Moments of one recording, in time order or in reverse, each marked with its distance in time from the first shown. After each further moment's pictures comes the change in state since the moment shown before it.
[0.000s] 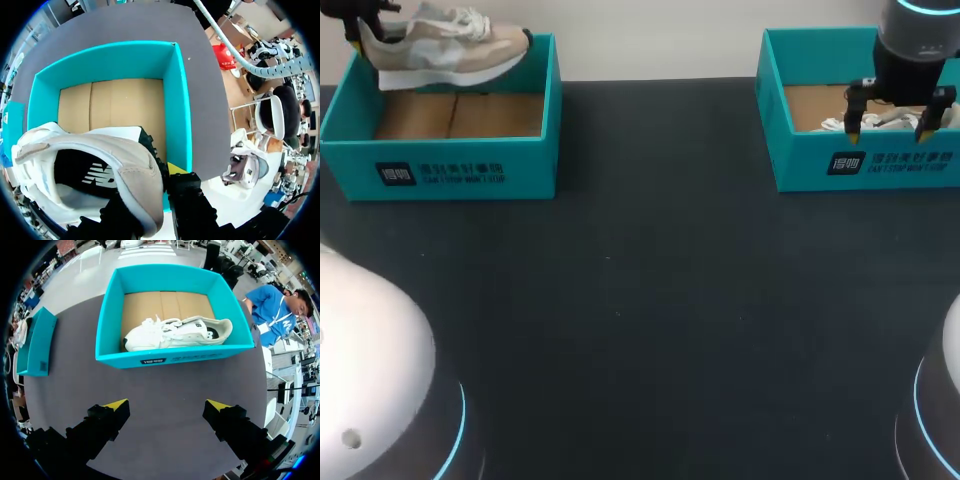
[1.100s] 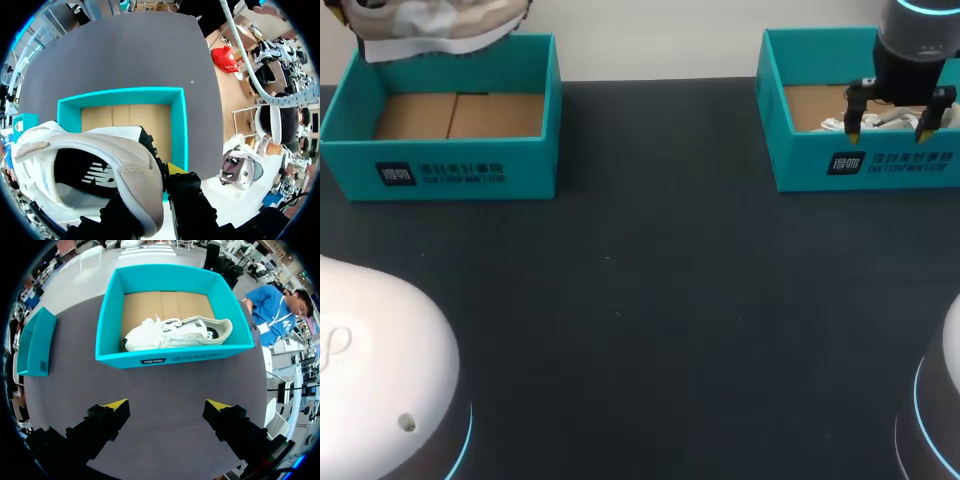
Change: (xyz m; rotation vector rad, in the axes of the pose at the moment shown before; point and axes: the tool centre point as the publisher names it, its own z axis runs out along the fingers) left arm -0.022 -0.074 -0.091 -0.018 -0.034 -0.037; right arm 0.000 0.000 0.000 0.000 0.000 0.000
